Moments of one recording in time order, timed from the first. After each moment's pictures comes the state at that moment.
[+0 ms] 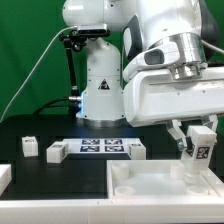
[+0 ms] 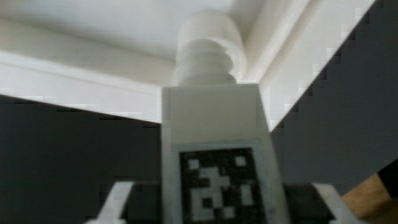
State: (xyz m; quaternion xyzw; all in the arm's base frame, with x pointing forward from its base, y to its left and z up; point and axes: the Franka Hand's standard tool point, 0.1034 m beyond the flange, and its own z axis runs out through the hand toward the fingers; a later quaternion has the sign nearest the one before) arm 0.609 0.122 0.088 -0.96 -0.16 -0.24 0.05
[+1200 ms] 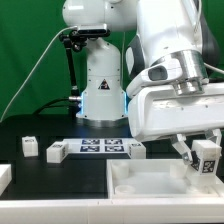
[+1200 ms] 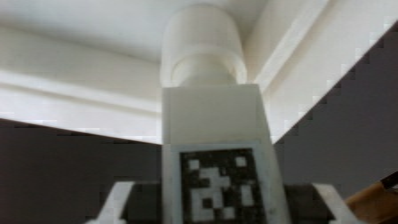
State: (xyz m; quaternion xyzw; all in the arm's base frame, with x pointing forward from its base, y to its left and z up) arm 0.619 0.120 0.073 -0.95 -0.16 -0.28 0.04
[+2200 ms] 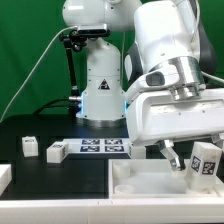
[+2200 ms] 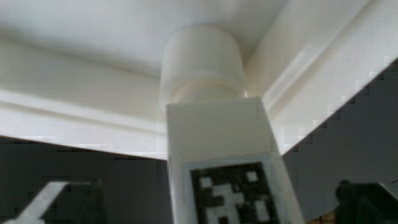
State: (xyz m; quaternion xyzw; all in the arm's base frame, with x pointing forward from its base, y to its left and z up) arm 0.615 0.118 0.065 -0.94 -0.16 -0.29 0.04
